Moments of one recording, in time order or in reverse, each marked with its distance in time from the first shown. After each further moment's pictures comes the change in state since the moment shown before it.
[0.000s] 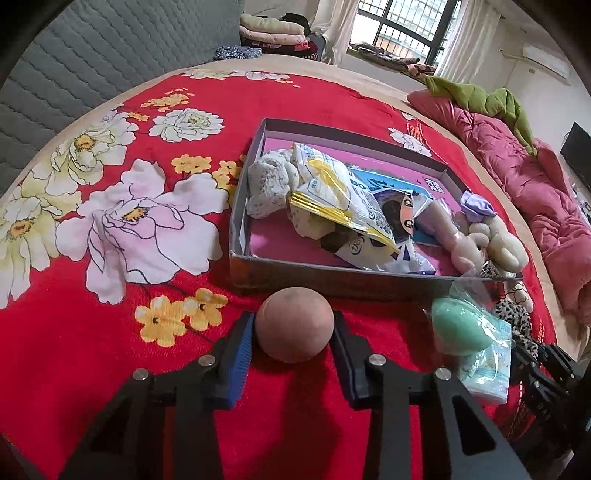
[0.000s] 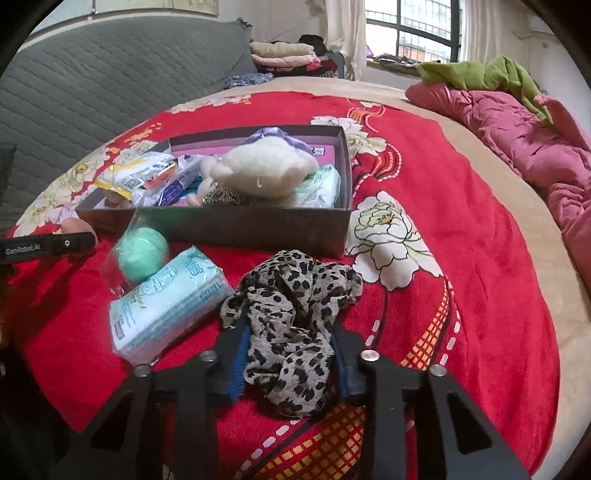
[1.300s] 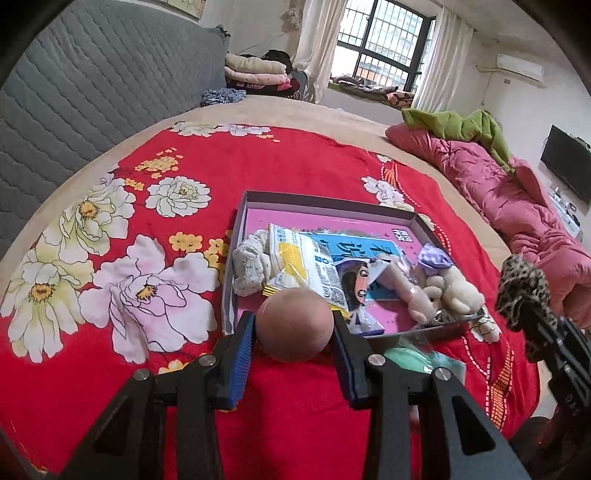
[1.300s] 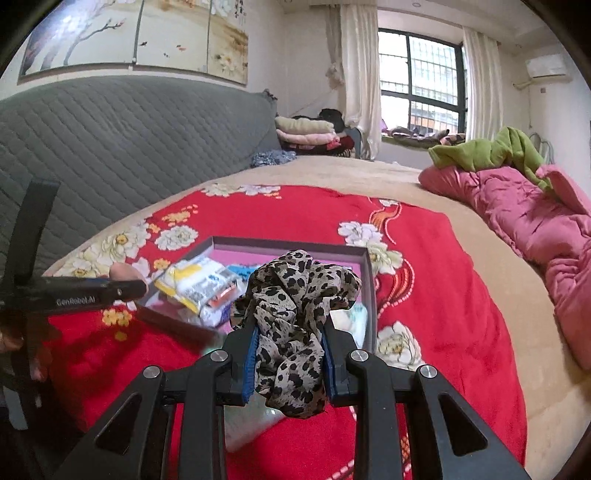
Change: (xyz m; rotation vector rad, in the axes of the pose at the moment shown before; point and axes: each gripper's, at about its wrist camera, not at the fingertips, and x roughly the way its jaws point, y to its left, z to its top) left arm -0.050 -0.017 0.031 0.051 -0.145 -0.027; right arm -0.075 0.041 0.056 -0.058 -0.304 0.044
